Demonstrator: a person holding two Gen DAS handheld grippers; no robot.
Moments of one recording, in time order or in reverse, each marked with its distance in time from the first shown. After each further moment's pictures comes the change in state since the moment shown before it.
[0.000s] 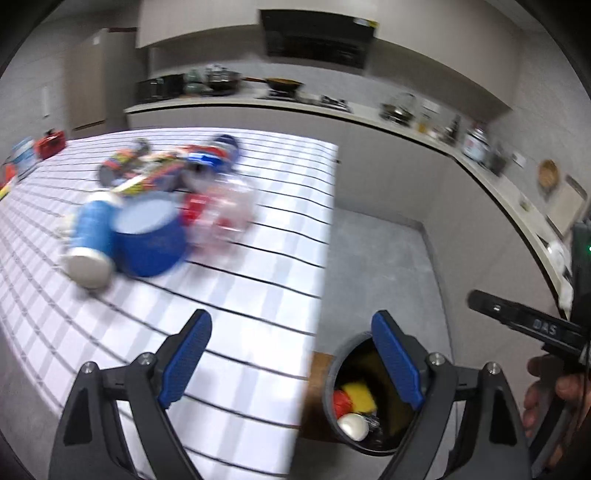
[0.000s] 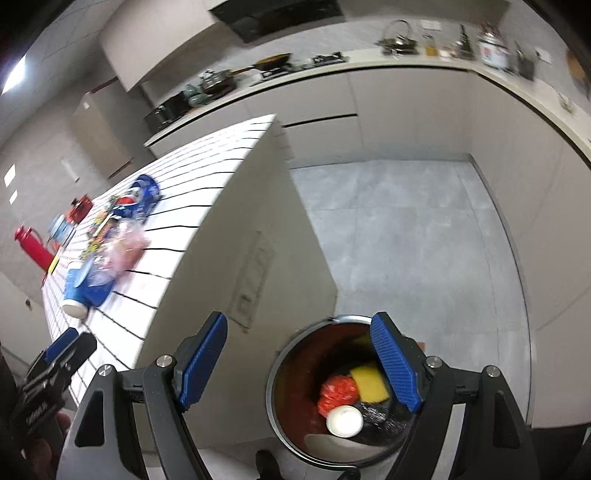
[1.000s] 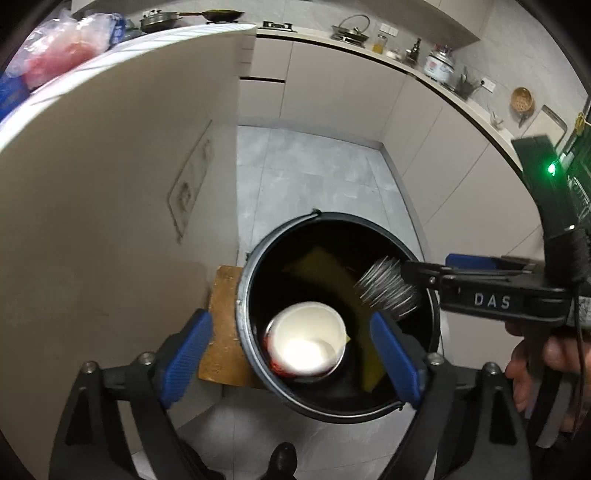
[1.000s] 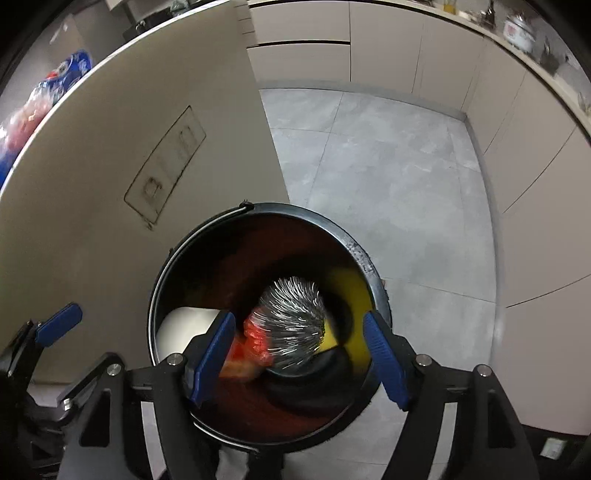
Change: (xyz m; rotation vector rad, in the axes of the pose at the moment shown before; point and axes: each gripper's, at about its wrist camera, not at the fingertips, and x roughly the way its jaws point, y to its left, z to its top) left arm 0.090 -0.094 -0.111 0.140 0.271 -0.148; right arm 0.101 -0.089 -0.083 -0.072 0.296 -0.121
